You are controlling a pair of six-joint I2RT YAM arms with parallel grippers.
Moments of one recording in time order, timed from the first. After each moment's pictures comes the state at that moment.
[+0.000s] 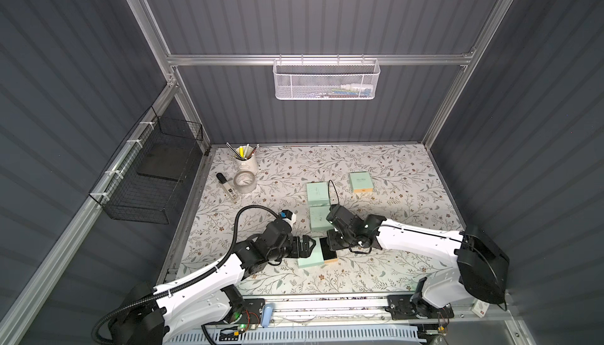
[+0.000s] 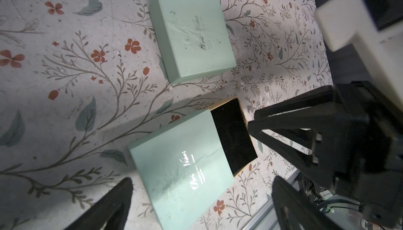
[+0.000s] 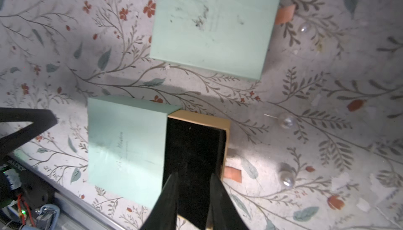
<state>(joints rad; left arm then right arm) -0.88 0.99 0.50 -0.26 0.09 -0.75 0.96 1.47 0.90 -0.51 0.01 0.72</state>
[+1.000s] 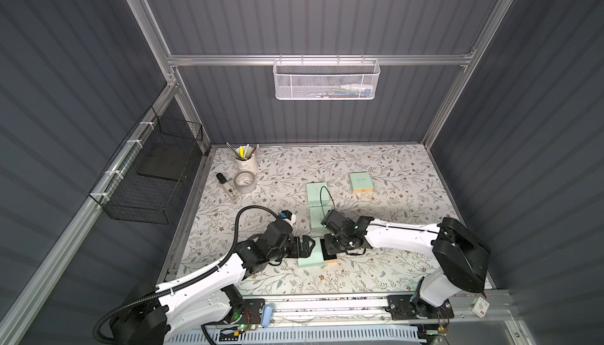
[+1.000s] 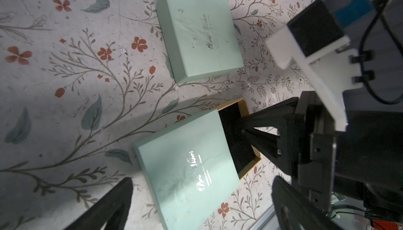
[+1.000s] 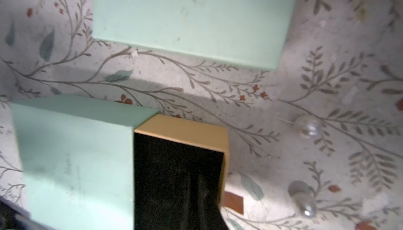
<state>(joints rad) -0.88 1.01 0.50 -0.26 0.08 -0.76 0.97 1.59 0.90 -0.48 0.01 0.74</state>
